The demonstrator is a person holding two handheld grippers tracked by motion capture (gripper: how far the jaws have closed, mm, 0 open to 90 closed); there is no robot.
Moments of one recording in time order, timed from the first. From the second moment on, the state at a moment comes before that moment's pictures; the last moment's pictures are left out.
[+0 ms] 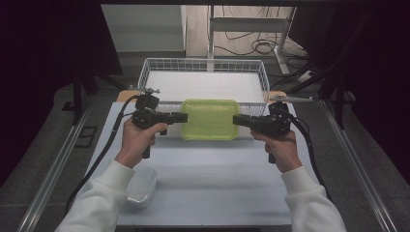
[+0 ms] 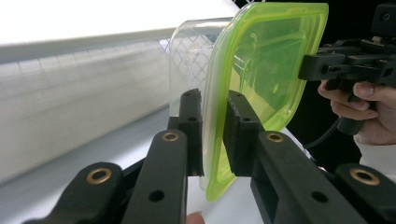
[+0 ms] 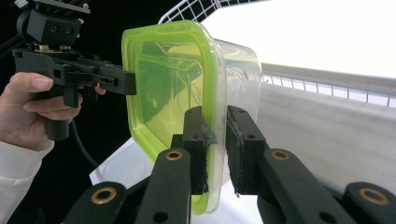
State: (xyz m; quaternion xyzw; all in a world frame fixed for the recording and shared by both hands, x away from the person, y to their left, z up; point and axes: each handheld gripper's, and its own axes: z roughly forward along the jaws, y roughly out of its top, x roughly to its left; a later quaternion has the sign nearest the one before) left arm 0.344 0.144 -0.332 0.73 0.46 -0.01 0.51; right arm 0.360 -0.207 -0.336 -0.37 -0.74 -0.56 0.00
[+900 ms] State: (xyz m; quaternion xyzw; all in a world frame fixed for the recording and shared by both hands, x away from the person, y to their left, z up) left arm 0.382 0.148 -0.304 0.73 0.45 -0.01 0.51; right arm 0.391 -0.204 -0.311 -0.38 -0.73 -0.57 0.00
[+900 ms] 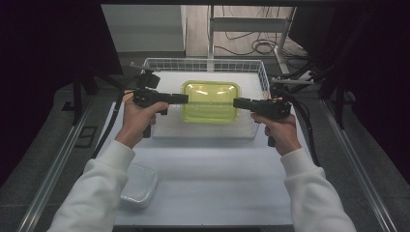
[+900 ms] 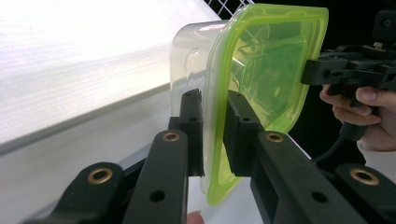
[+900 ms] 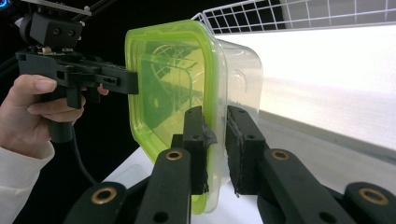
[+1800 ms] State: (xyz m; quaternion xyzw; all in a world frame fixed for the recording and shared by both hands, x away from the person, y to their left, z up) left arm 0.435 0.151 -0.290 0.72 0.47 -0.03 0.52; right arm 0.436 -0.204 -0.293 -0.40 -0.72 -0.57 0.01
